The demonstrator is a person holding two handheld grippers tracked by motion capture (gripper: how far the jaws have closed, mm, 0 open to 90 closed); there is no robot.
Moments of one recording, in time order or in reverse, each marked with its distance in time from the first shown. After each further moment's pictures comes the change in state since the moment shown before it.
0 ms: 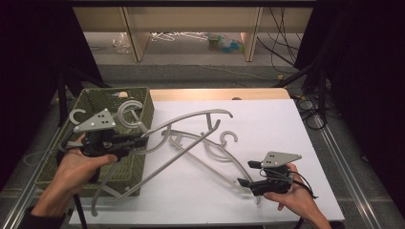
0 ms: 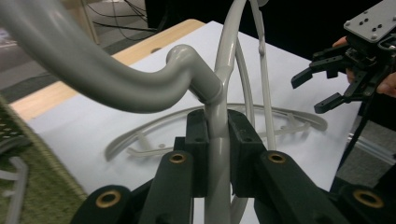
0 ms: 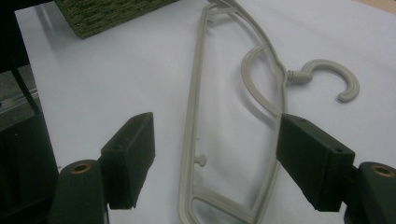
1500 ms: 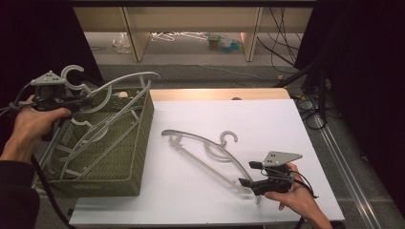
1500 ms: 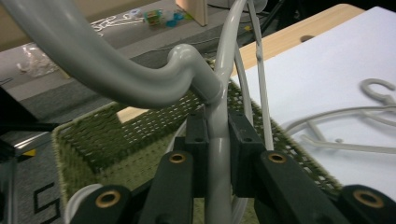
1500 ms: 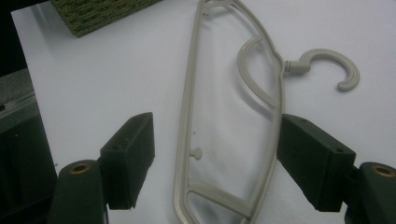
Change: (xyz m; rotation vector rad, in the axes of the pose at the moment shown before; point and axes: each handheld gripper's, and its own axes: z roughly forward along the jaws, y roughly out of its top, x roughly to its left) left arm 0.163 0.002 -0.048 0.081 0.390 -0.080; right arm -0.005 -0.004 0.001 0.007 0.006 0.029
